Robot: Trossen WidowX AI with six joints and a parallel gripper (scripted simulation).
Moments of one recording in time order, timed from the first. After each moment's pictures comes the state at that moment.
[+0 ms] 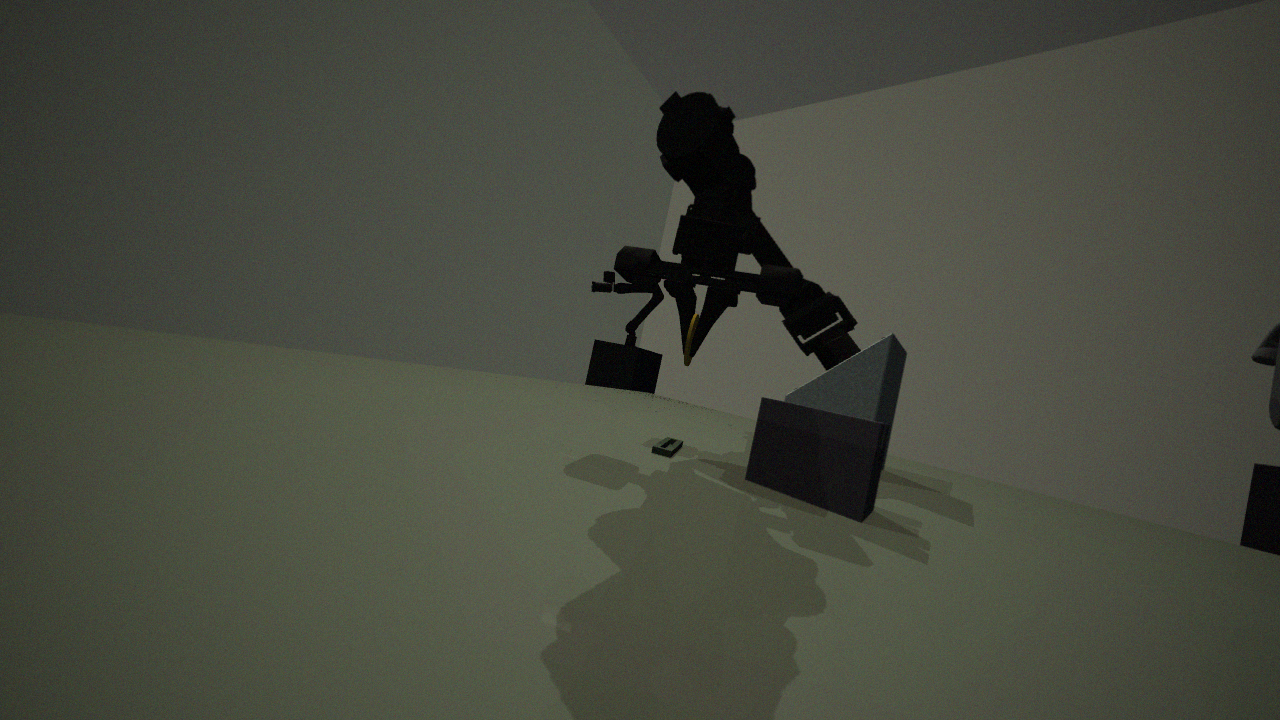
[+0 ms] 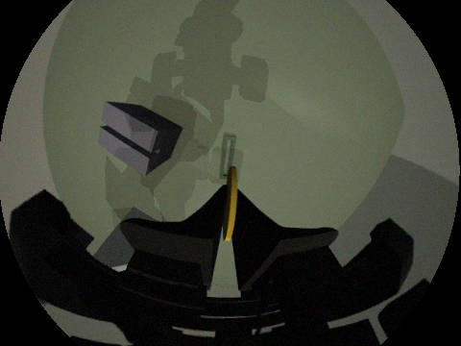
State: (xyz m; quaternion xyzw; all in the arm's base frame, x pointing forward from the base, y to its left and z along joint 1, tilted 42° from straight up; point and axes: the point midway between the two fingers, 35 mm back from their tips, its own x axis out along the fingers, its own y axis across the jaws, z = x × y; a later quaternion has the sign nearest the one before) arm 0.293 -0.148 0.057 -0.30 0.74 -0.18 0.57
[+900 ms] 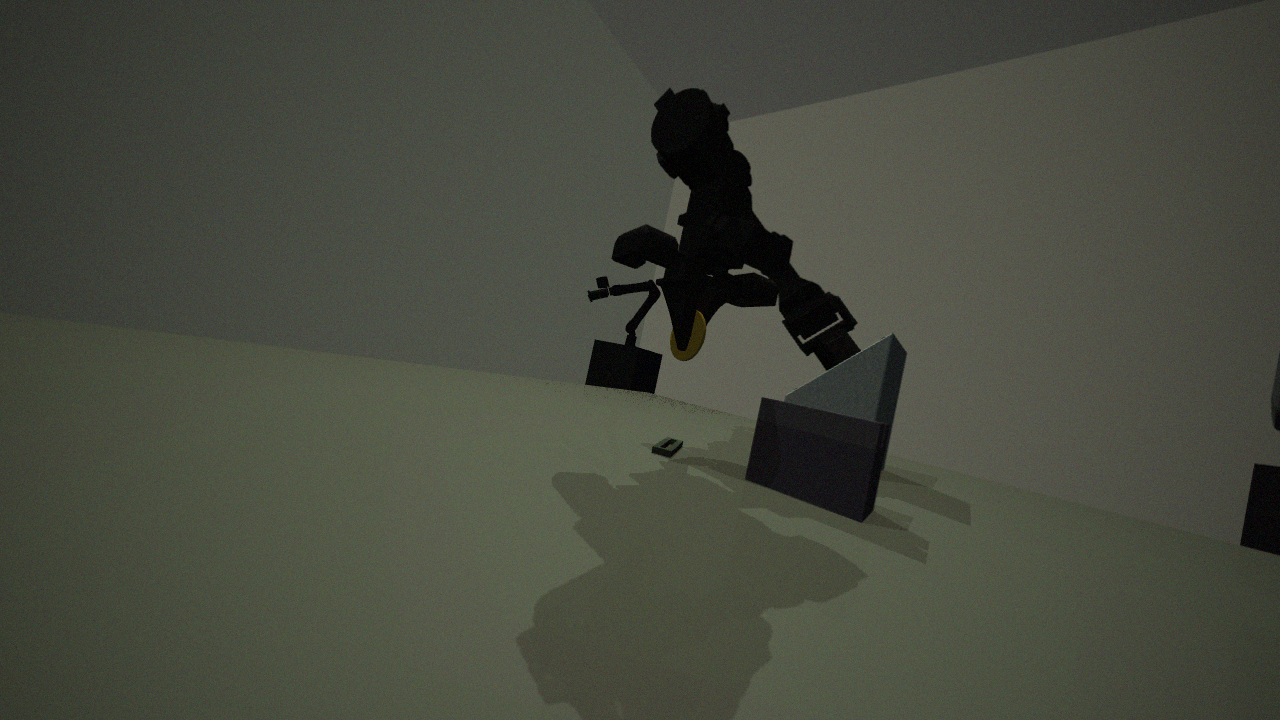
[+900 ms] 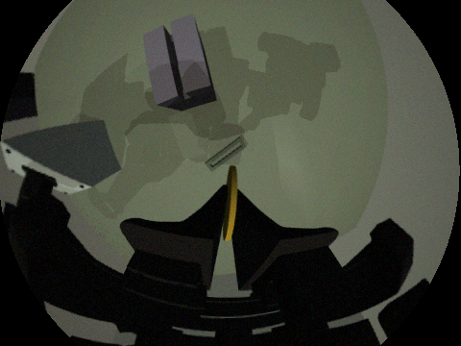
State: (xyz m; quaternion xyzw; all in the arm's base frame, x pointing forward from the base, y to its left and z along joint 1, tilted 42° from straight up) arm 0.294 -0.150 0.065 -0.50 0.75 0.12 0.41
